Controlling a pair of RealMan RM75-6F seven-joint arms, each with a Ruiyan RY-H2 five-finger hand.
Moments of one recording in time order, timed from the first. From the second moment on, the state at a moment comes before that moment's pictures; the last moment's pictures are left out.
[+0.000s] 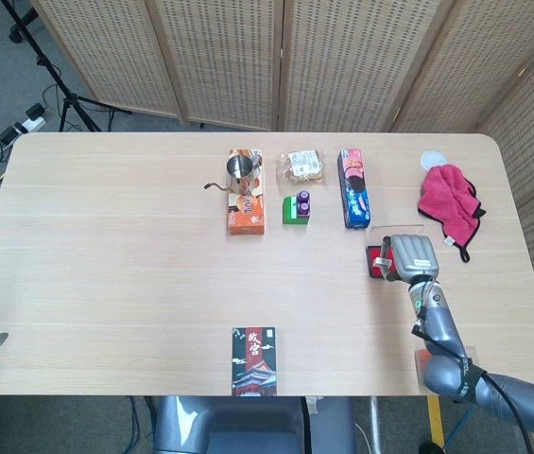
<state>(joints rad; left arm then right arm) -0.04 -0.96 -0.04 -1.75 1.45 1.48 -0.06 0.72 -1.39 0.22 -1.50 -0.62 0.94 -0.57</state>
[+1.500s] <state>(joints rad) -0.07 -0.98 -0.05 -1.74 1.40 1.43 0.01 0.77 -1.45 0.19 -1.26 -0.54 0.82 -0.47</state>
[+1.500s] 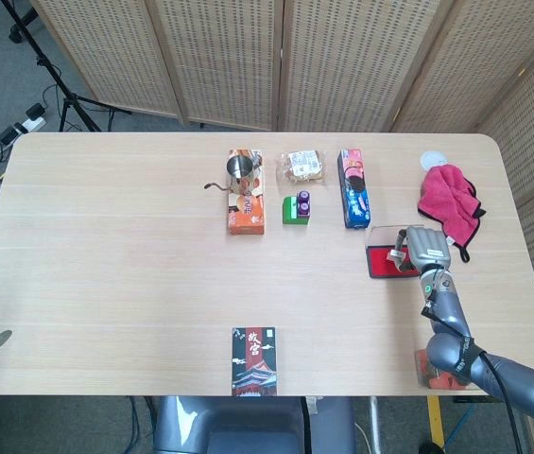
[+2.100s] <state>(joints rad) -0.07 -0.99 -0.05 -1.74 1.40 1.43 0.01 0.77 -1.48 0.17 -1.19 -0.54 0.79 -0.46</state>
